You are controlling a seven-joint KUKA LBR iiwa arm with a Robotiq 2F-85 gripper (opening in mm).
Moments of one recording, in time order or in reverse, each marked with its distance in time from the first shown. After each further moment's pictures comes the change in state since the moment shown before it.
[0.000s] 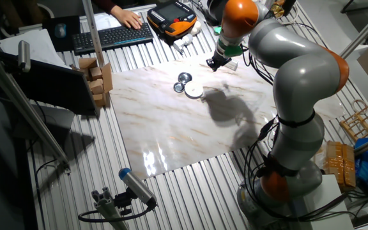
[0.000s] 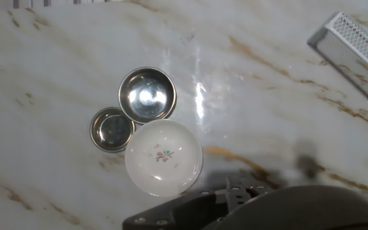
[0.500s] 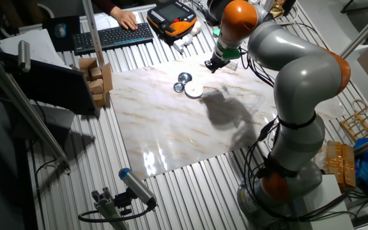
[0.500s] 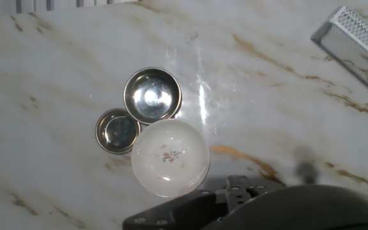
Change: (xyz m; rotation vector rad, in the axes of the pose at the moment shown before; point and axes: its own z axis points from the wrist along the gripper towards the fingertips) arm 0.004 0.009 0.006 0.007 -0.013 0.015
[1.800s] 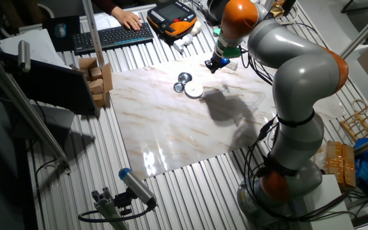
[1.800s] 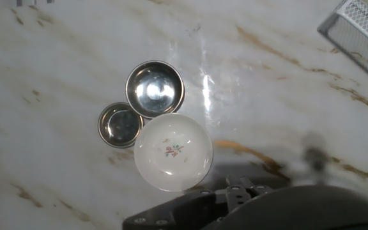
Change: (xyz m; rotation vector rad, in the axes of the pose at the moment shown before) arm 0.000 -0.001 0.003 -0.017 0.035 -0.003
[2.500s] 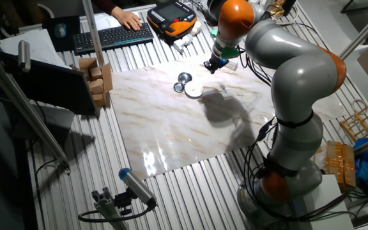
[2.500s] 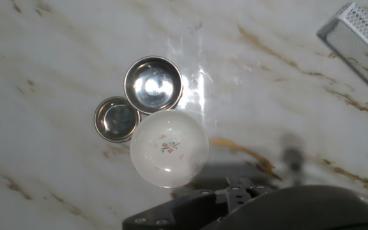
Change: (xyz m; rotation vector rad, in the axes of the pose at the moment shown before) arm 0.002 0.004 -0.005 0.049 0.006 -0.042
